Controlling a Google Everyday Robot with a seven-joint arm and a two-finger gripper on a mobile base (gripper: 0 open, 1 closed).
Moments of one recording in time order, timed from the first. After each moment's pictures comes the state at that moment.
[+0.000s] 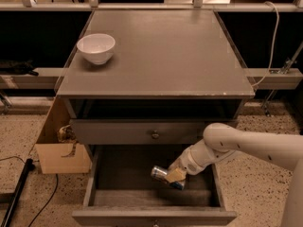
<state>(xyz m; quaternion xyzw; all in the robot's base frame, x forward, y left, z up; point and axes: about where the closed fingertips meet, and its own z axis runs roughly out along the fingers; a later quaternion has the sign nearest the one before) 0.488 -0.079 0.486 -0.50 0.81 0.27 0.15</state>
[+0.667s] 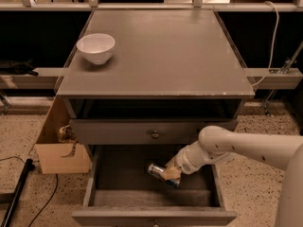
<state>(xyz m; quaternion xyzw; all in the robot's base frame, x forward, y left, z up) 0.504 -0.068 0.471 -0.48 0.82 0.25 0.17</state>
